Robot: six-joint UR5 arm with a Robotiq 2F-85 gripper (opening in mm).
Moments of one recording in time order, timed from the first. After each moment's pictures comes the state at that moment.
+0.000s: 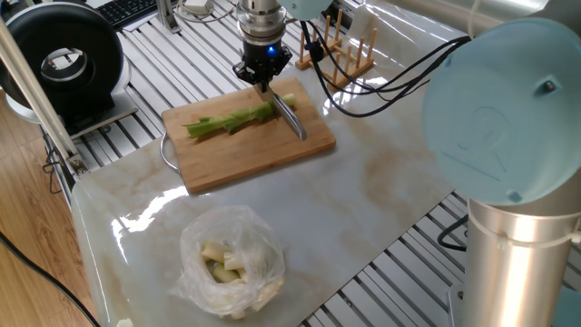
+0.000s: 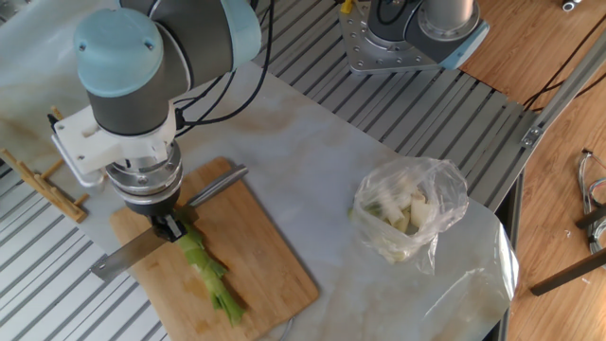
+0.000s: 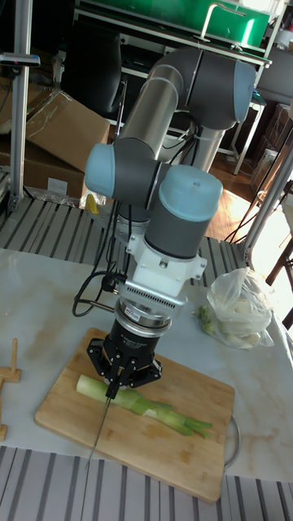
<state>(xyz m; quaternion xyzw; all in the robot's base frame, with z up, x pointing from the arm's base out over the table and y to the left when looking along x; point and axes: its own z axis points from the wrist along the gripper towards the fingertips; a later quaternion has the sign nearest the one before) 0.703 -0.013 0.059 0.10 0.99 -0.03 0.08</state>
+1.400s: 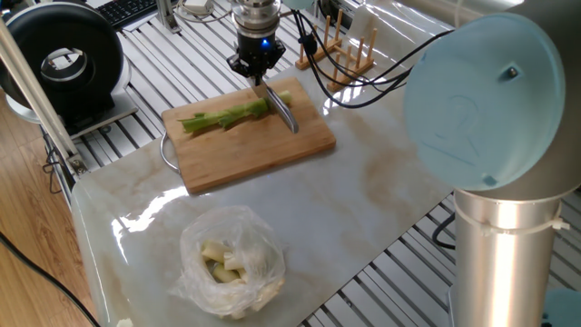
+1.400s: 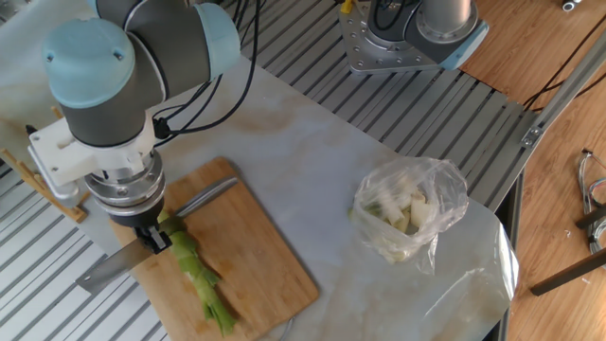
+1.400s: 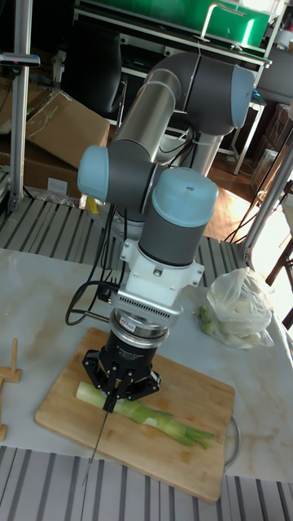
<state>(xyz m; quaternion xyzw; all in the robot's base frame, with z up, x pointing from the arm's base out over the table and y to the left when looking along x) 0.719 -0.014 0.063 0.11 0.99 -0.02 0.07</state>
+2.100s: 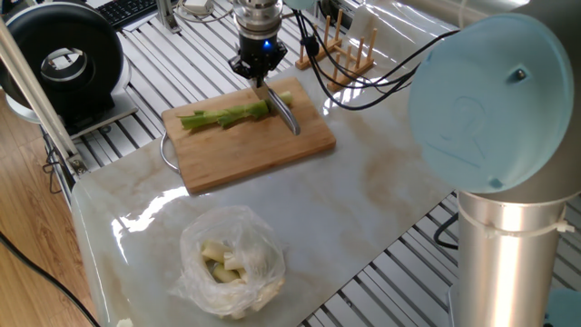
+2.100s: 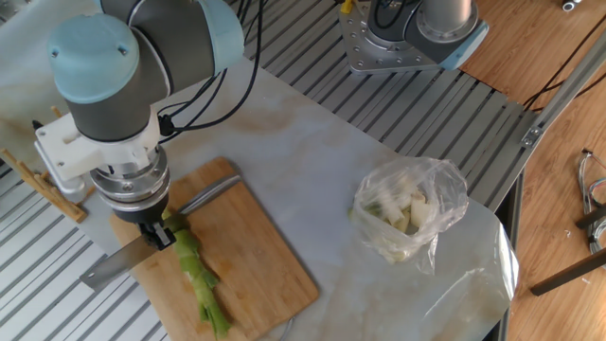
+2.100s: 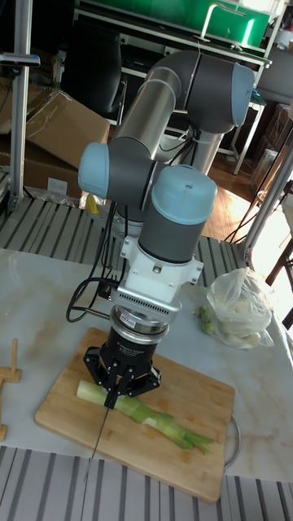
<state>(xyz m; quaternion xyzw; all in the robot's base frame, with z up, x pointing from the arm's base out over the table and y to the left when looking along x) 0.708 -0.014 0.061 0.11 0.99 -0.02 0.07</state>
